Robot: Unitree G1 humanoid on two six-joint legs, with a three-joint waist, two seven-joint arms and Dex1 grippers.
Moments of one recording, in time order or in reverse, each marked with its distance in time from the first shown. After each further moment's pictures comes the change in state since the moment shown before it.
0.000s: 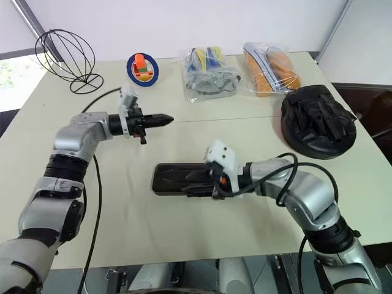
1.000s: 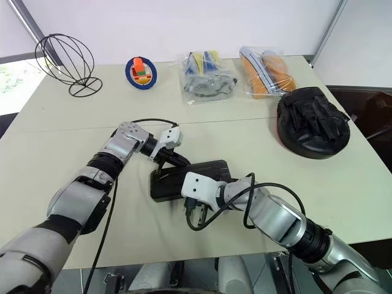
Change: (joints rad) left arm -0.122 -0.164 -0.224 0.387 0.362 -0.370 -0.284; right arm -0.071 0.022 0.410 0.023 -0.468 0.012 -0.183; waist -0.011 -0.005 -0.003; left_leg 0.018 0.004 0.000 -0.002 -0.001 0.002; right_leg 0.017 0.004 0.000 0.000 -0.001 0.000
